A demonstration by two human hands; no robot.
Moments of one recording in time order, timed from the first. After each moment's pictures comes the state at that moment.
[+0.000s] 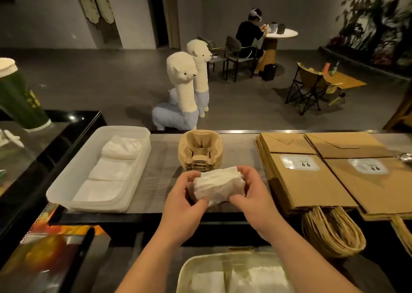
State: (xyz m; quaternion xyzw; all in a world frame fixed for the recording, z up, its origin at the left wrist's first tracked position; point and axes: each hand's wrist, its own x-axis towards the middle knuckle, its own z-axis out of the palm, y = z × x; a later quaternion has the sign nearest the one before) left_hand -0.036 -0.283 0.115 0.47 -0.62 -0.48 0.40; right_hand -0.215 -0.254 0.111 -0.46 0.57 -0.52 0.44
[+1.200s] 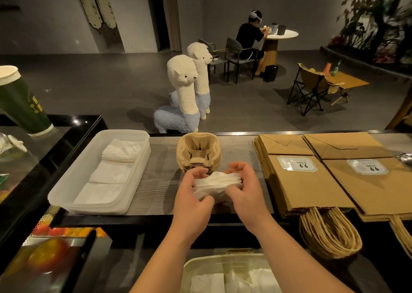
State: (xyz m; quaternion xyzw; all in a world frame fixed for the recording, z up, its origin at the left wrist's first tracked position) left_hand -0.065 -0.284 0.114 0.49 -0.58 -0.49 0.43; right_hand -0.208 -0.269 0.112 -0.44 0.55 -0.56 0.43
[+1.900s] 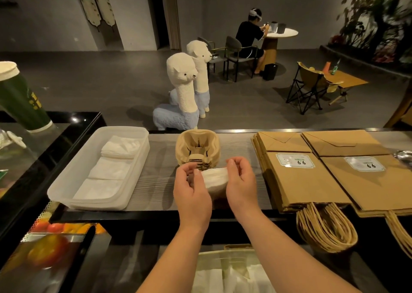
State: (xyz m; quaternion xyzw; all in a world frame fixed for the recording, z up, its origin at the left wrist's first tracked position) left_hand -0.095 -0.286 0.112 0.54 -0.46 -0.40 0.58; right_hand -0.190 -0.286 0.114 -0.36 0.61 -0.61 0.35
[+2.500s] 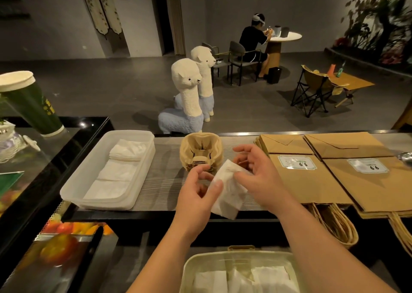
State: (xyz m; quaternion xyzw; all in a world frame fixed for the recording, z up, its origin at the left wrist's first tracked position) left_hand -0.063 -0.274 0.127 0.43 -0.58 -0.53 0.44; right_hand -0.238 -0.269 0.156 -0.54 0.53 -0.53 0.37
